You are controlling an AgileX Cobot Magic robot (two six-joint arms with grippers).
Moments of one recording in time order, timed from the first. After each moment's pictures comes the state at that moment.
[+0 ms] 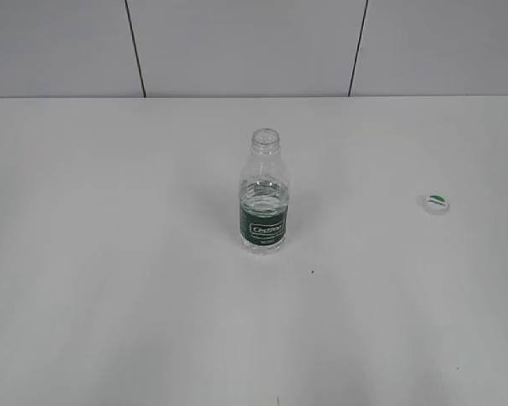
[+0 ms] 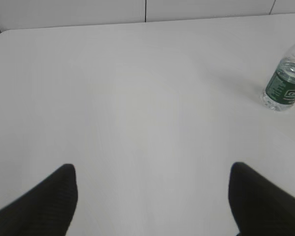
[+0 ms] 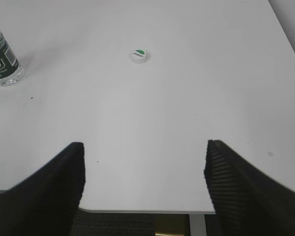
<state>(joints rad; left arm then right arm) -0.17 -0.01 -0.52 0.07 1.07 -0.08 0.04 -0.01 -0.51 0.07 1.10 -0.14</state>
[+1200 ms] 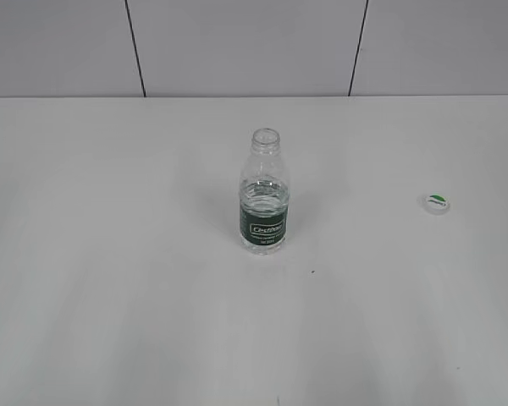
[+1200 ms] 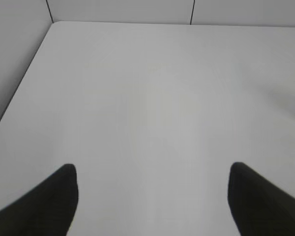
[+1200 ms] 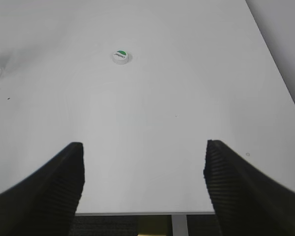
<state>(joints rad) 0.01 -0.01 -0.52 0.07 1.07 -0.08 0.04 -0.01 -0.51 0.00 1.10 -0.14</state>
